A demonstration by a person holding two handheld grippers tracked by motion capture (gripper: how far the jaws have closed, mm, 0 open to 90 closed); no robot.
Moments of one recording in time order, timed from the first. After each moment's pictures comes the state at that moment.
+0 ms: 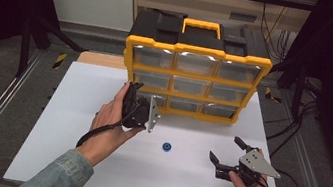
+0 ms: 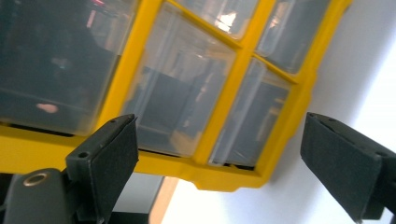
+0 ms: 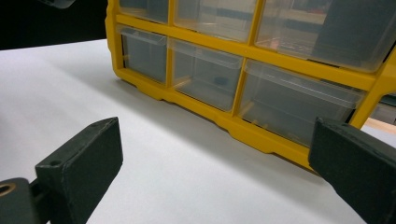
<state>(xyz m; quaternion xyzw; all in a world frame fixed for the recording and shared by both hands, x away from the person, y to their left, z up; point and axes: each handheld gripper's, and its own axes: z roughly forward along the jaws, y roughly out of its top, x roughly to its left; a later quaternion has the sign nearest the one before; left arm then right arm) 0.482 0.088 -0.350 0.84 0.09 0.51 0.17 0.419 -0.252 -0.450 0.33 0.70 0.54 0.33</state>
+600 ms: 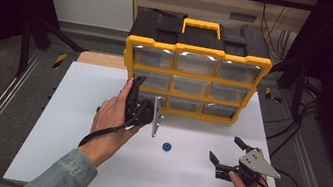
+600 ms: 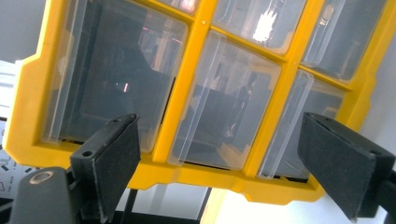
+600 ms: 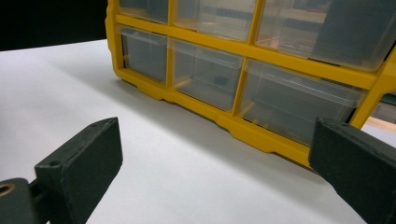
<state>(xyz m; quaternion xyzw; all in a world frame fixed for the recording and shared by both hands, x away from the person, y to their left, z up) 0.478 0.080 -0.345 0.79 0.06 0.59 0.15 0.419 -0.252 -0.451 0.33 0.70 0.54 0.33</state>
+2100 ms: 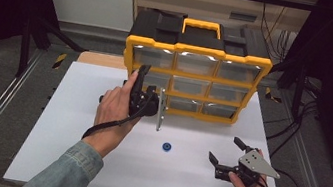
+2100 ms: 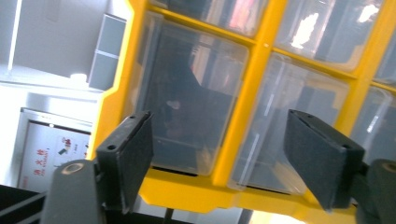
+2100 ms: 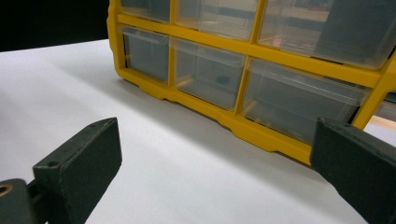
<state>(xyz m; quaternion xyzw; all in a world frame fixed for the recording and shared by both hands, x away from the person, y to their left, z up) 0.488 0.073 -0.325 0.74 0.04 0.66 0.14 0.418 -0.251 -0.451 0.33 0.70 0.54 0.32</state>
